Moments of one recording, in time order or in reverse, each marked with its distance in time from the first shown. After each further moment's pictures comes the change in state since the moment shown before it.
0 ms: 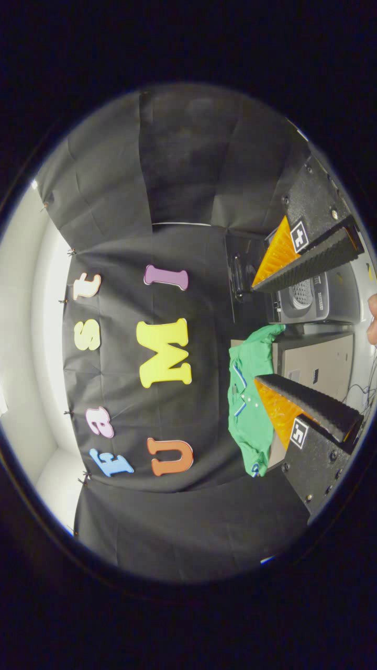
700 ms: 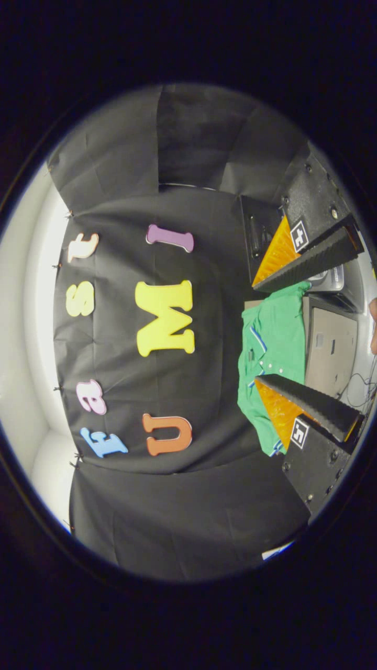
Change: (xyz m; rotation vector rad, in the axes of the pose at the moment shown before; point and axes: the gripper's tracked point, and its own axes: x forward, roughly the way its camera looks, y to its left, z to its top) arm 0.083 0.095 0.051 -0.085 0.071 0.140
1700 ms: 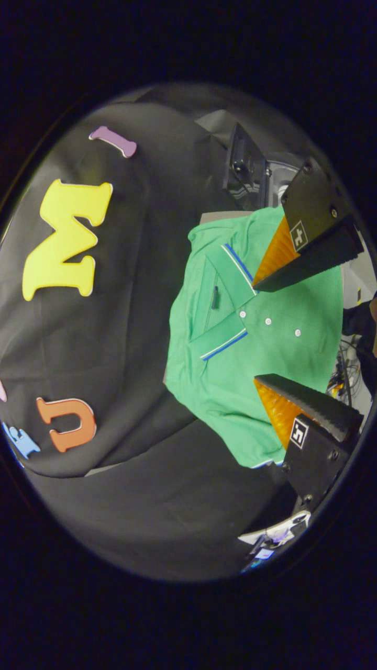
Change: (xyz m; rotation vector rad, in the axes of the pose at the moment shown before) arm 0.210 0.088 -0.071 -0.107 0.745 0.160
